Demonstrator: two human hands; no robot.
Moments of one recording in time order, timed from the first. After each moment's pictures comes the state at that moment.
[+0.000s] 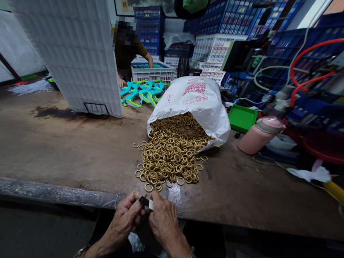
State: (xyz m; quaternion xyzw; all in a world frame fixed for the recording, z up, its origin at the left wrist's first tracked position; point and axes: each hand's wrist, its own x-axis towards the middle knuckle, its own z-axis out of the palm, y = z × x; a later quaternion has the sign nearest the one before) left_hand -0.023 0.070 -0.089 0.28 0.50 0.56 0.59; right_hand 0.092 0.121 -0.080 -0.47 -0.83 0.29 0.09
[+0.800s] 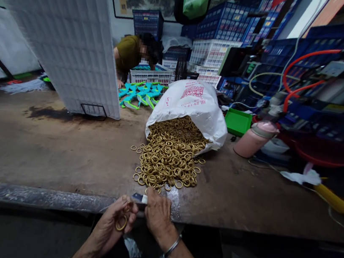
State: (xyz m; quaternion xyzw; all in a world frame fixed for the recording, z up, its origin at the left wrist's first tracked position) left_hand -0.046 0.059 -0.080 0.14 0.36 0.62 0.68; right_hand 0.071 0.130 -0.102 -0.51 -0.85 0.12 0.05
